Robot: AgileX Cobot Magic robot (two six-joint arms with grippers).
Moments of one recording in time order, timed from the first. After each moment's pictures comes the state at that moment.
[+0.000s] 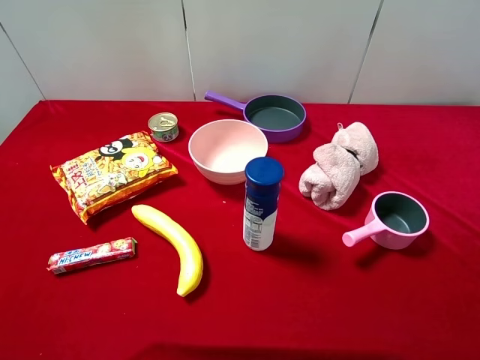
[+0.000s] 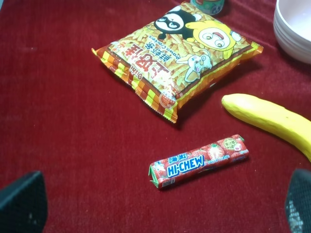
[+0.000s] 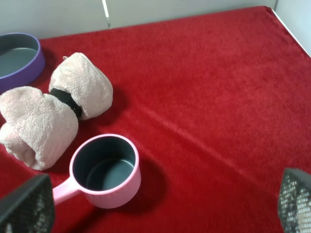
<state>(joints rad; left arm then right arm) -0.07 0.00 -0.49 0.03 1.05 -0.01 -0.05 -0.01 -0.50 -0.05 1.03 0.08</state>
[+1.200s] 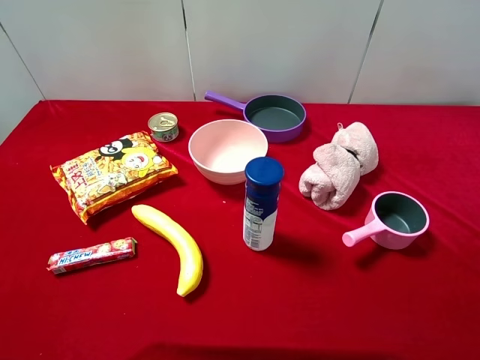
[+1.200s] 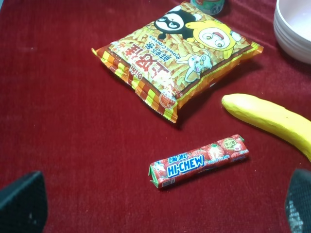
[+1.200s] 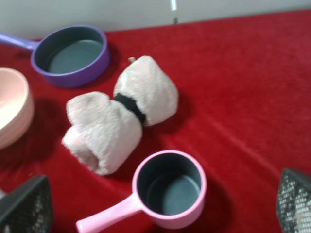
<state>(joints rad) -0.07 0.00 -0.49 0.03 1.05 -0.01 0.02 0.31 -0.52 0.15 0.81 -0.04</state>
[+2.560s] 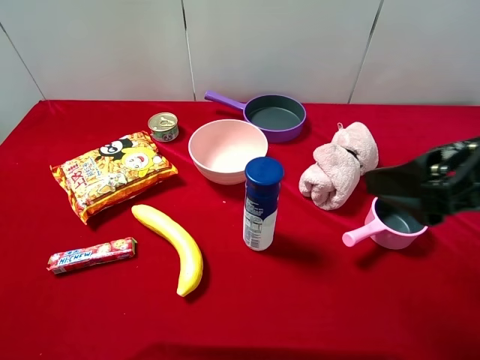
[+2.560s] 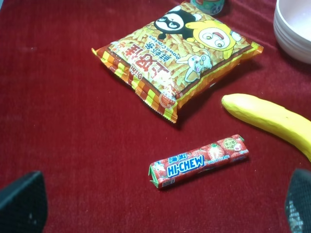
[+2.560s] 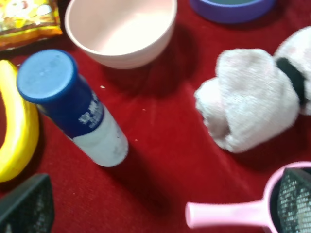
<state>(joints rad) -0.07 0.00 -0.49 0.03 1.05 -0.01 0.58 0.77 -0.52 0.08 0.52 0.03</state>
